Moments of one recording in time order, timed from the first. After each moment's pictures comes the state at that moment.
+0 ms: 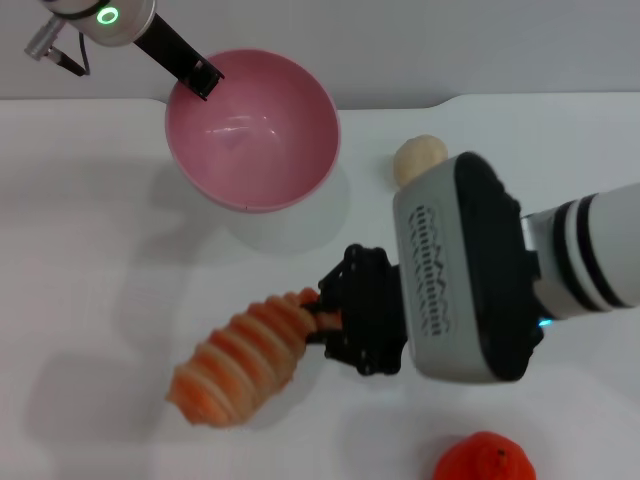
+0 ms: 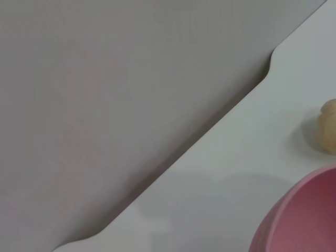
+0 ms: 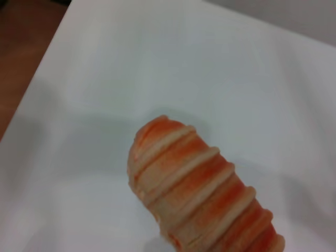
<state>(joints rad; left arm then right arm) -0.98 -2.05 1.14 1.13 2.84 1.39 -2.55 0.36 2.07 -1.85 -1.67 -2.27 -1.22 1.91</state>
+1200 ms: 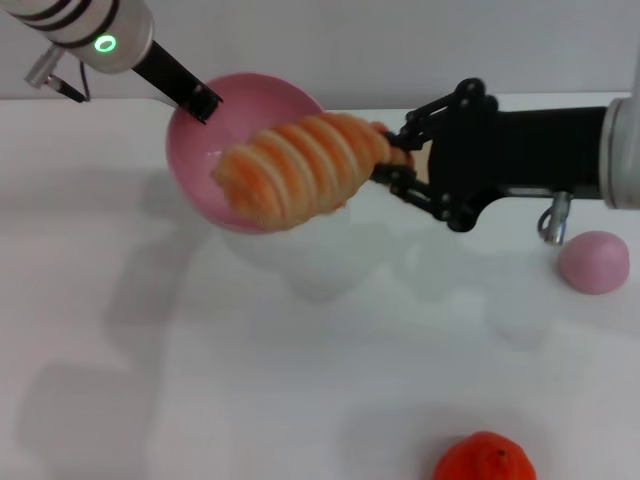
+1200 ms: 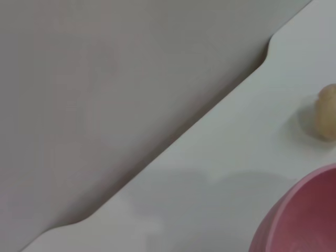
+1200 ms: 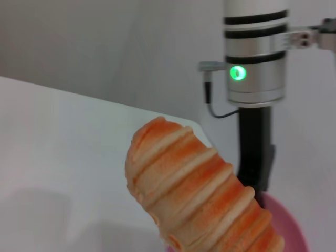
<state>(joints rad) -0.93 -2.06 1.16 1.13 2.81 1.38 -2.55 0.23 2.08 -1.49 -1.79 -2.00 -1.22 1.77</state>
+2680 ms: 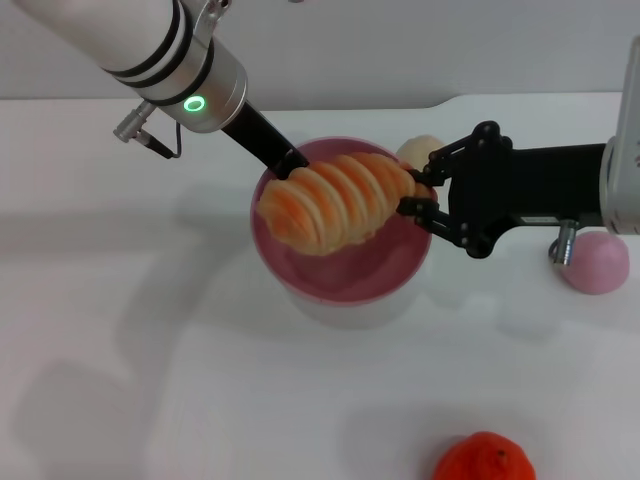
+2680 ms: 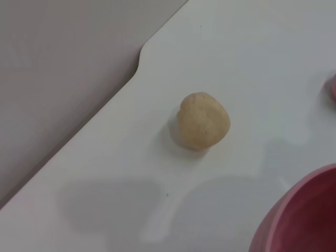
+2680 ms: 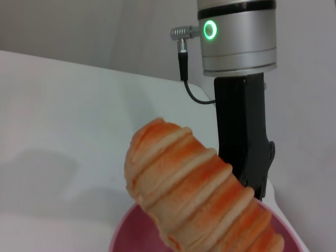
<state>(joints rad) -0.90 -2.07 1.40 1.14 2.57 1.38 -2.58 0.25 2.07 -1.45 -1.61 -2.01 -1.22 1.69</state>
